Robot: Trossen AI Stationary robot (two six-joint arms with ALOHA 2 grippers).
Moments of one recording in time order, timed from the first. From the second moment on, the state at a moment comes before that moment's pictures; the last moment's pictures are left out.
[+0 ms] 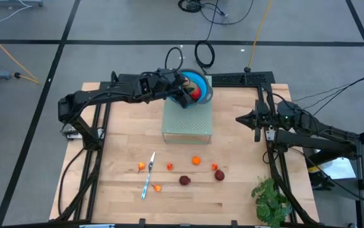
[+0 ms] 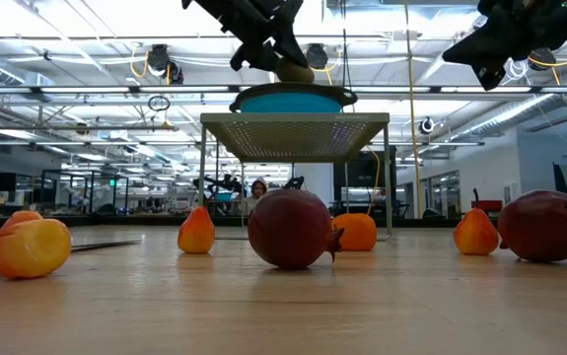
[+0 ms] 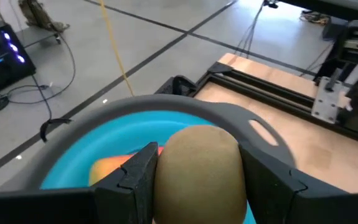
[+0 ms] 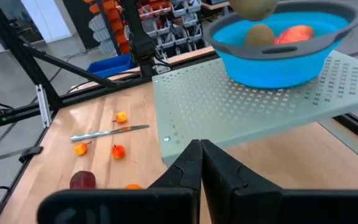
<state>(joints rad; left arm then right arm) 0.29 1.64 1.49 -0.27 -0.23 -0.14 -0.30 0.39 0.52 -0.35 -0.18 0.20</state>
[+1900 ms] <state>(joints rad) 0.24 1.64 1.47 -0.39 -0.27 -0.12 -0.30 0.27 0.31 -0.21 -0.14 0.30</state>
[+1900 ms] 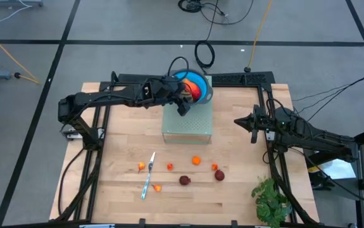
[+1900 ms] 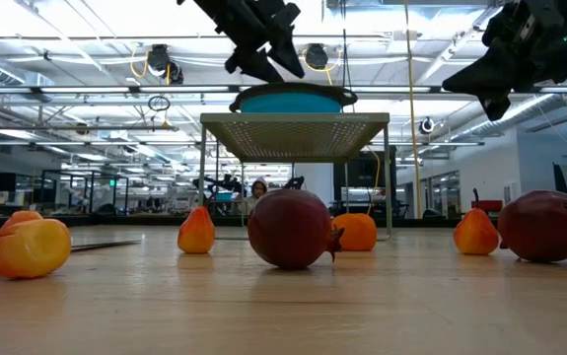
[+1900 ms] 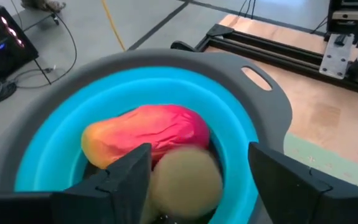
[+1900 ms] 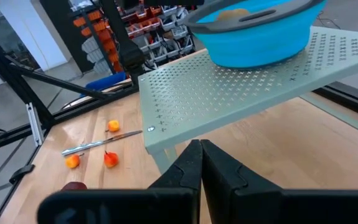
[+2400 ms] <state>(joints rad) 0.19 1.56 1.60 -0.47 -0.29 -0.12 -0.30 0.27 0.31 -0.21 -0.16 0.29</state>
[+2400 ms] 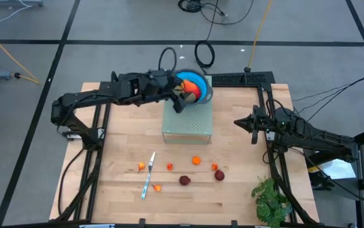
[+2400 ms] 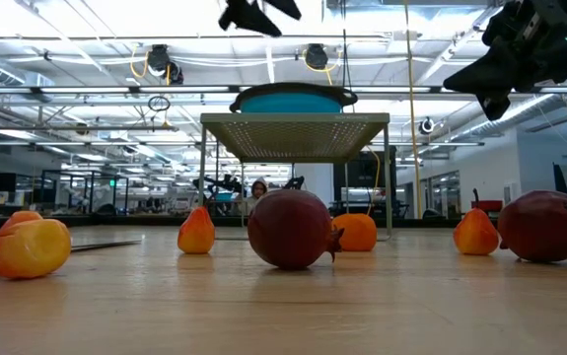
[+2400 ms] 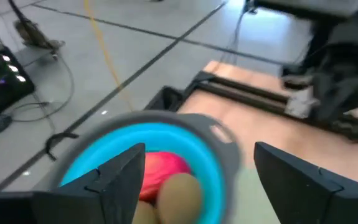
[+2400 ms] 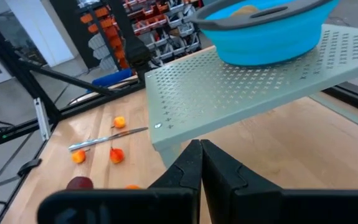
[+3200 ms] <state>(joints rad) -0.13 1.44 1.61 -0.87 -0.34 -0.48 -0.30 0.27 0.31 -0.22 -0.16 0.27</state>
